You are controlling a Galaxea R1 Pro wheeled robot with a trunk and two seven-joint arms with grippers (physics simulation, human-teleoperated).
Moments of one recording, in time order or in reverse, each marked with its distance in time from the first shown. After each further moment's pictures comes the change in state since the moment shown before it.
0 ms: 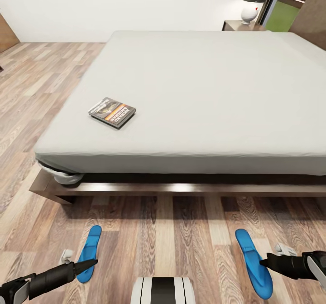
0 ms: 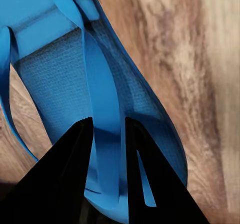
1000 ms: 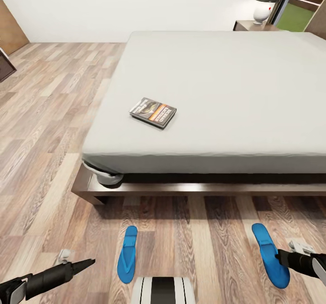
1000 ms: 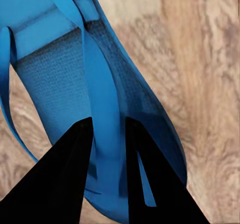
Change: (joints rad) left arm 0.000 0.016 0.002 0.001 0.001 0.004 -0.003; right arm 0.000 0.005 -0.083 0.033 -0.005 -0.217 -0.285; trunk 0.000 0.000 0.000
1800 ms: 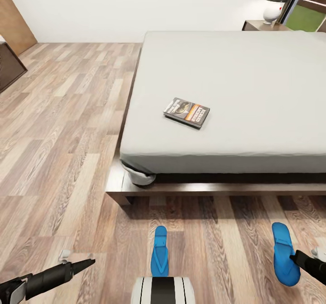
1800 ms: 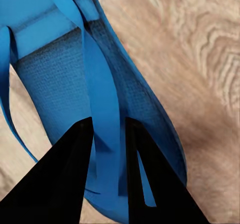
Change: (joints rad) left arm 0.000 0.000 0.000 0.000 0.000 0.000 0.000; right arm 0.000 0.000 -0.340 0.080 -0.009 0.007 0.020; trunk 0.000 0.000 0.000
